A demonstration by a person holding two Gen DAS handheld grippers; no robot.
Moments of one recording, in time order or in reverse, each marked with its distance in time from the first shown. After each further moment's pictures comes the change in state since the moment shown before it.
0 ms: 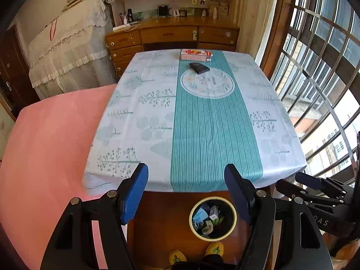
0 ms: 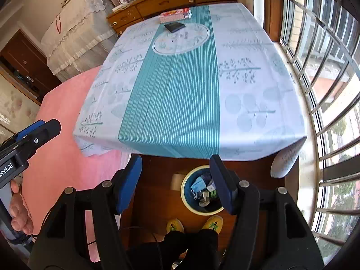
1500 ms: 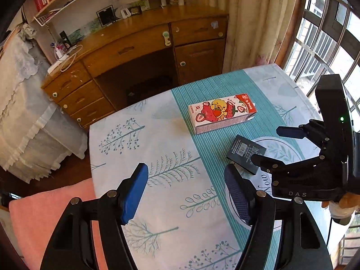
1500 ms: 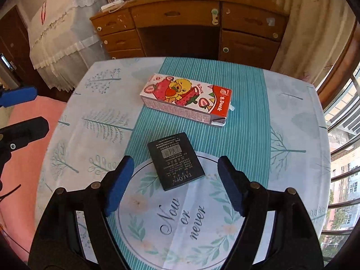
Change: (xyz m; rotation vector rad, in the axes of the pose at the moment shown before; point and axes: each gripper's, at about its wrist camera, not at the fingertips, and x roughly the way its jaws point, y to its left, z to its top) left arm 0.411 0.076 0.447 0.379 0.132 -0.146; right arm 0.361 0.016 0.453 -0.165 0.066 -0.129
